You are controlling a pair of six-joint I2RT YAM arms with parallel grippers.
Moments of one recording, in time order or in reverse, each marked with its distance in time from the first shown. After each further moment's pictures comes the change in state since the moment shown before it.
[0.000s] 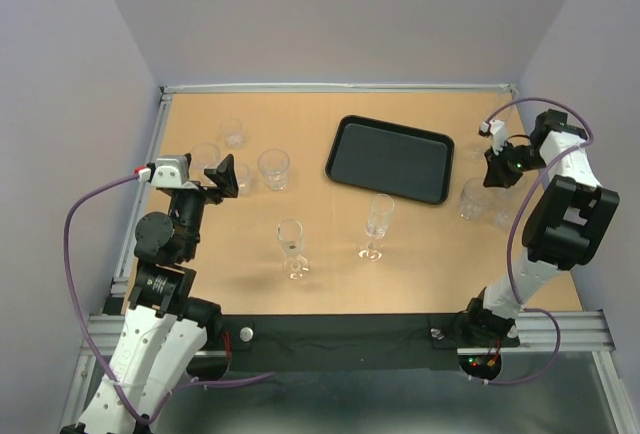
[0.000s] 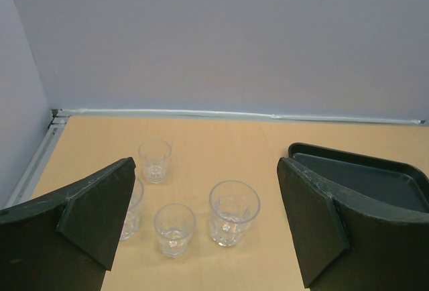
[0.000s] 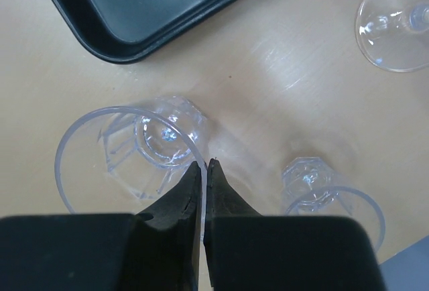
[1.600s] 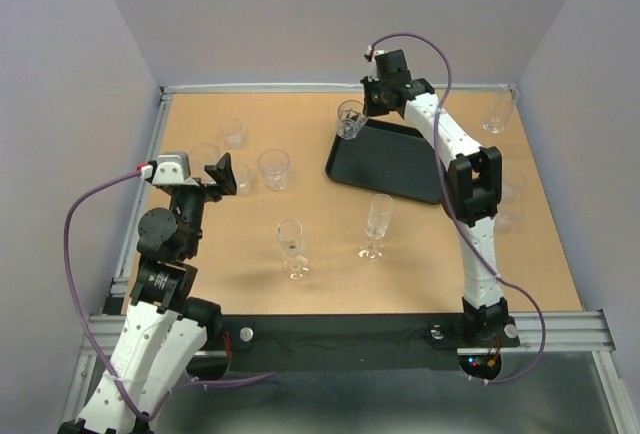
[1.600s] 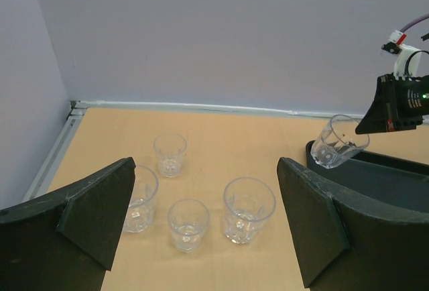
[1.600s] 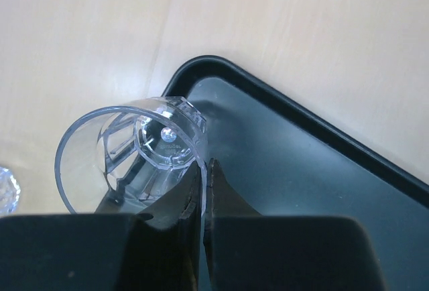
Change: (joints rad) left arm 0.000 0.026 0.000 0.000 -0.053 0.023; right arm 0.755 0.492 0.762 0.398 0.548 1.229
